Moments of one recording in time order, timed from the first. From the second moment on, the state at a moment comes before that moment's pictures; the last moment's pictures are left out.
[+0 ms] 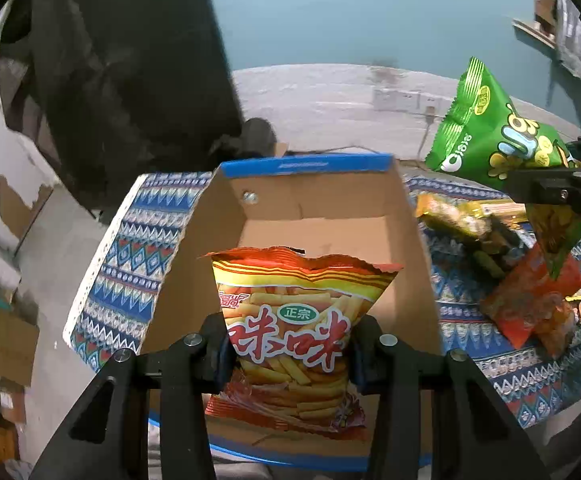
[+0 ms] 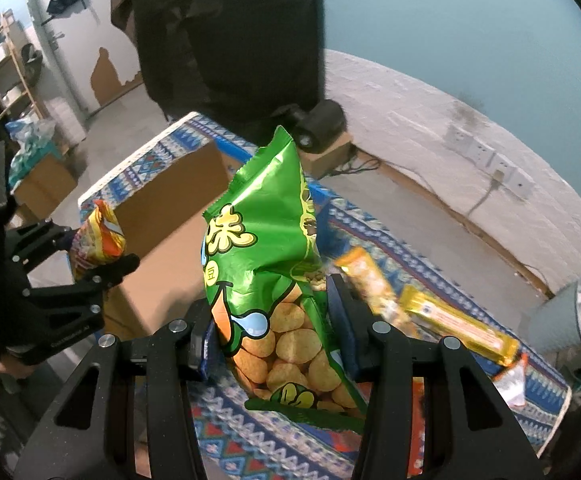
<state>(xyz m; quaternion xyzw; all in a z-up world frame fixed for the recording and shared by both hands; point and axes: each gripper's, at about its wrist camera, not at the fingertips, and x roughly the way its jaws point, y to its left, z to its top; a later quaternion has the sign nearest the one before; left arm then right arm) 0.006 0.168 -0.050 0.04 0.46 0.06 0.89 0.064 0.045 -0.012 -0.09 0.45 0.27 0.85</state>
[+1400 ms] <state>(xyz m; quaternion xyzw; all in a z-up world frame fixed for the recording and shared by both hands) 0.001 0.182 -0.060 0.02 0.46 0.06 0.89 0.070 0.087 -0.022 -0.07 0.47 0.30 0.83</state>
